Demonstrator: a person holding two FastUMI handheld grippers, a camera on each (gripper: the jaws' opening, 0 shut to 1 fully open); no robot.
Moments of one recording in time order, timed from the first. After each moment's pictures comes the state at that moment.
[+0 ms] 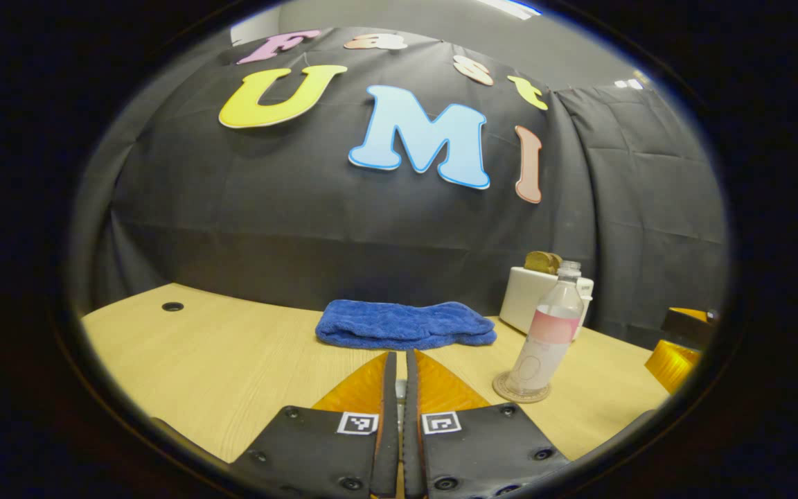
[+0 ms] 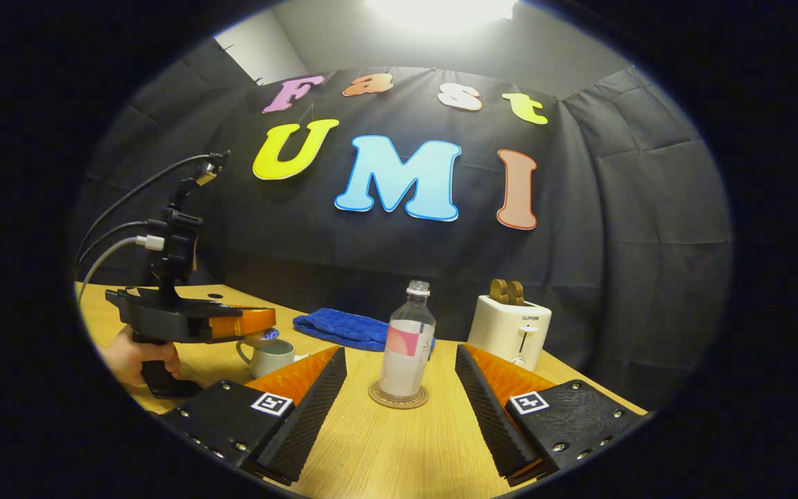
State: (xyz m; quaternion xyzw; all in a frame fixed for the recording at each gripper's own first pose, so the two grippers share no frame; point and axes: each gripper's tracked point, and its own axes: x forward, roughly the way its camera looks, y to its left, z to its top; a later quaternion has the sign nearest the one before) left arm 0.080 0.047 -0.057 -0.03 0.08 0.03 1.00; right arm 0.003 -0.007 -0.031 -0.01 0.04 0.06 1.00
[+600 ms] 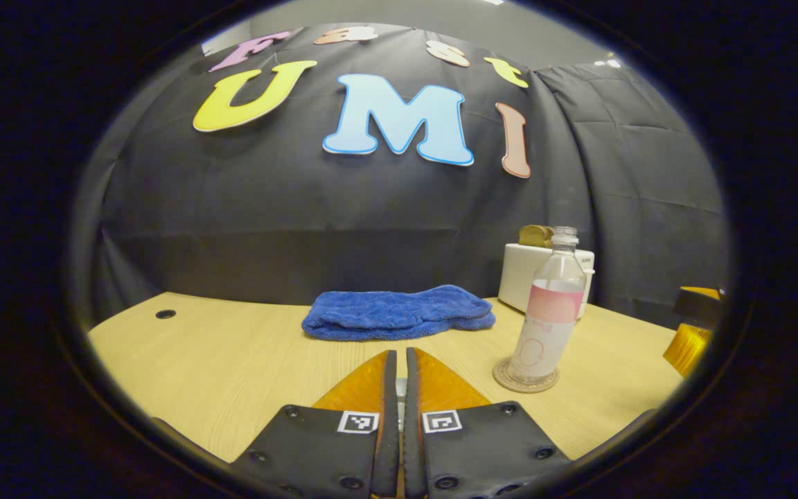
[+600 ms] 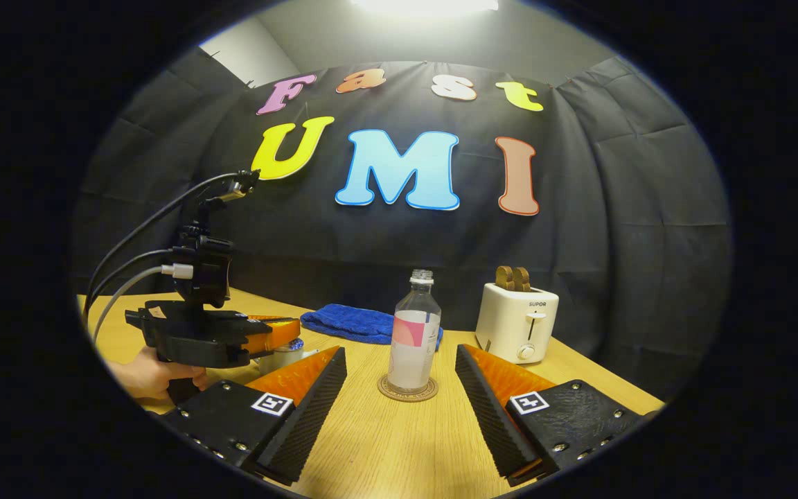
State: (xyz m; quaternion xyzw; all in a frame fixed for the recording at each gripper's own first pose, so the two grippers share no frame) left arm 0.093 0.029 -0.076 -0.01 0.10 0.02 0.99; right arm 0.005 -0.014 -0.044 0.02 0.06 0.06 1.00
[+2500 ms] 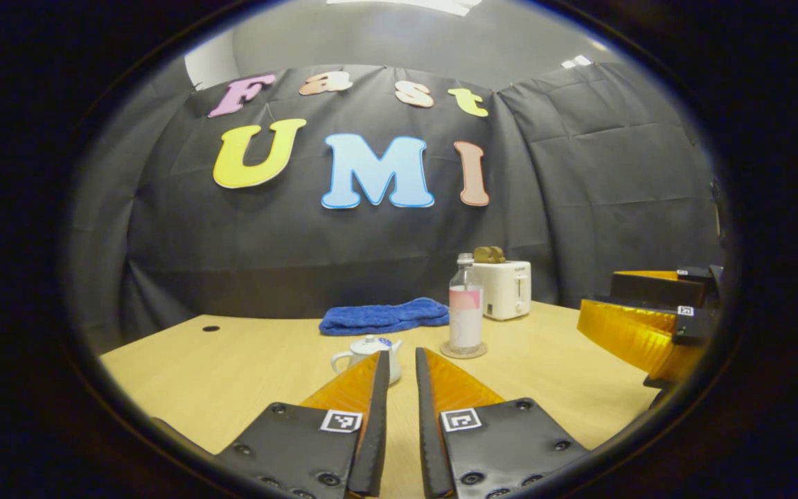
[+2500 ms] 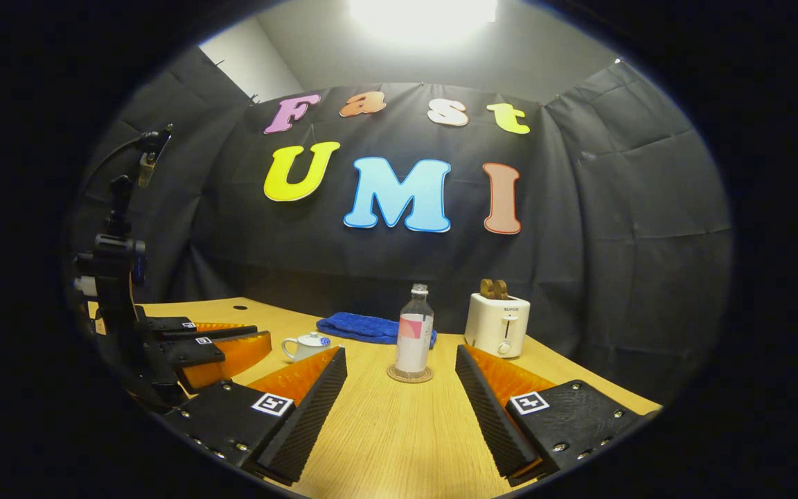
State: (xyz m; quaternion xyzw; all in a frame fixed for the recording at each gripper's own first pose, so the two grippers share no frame) left arm -0.098 -0.041 -0.020 0.04 0.03 0.02 1.00; right arm -0.109 -0.015 -0.011 0.01 0.03 0.05 1.00
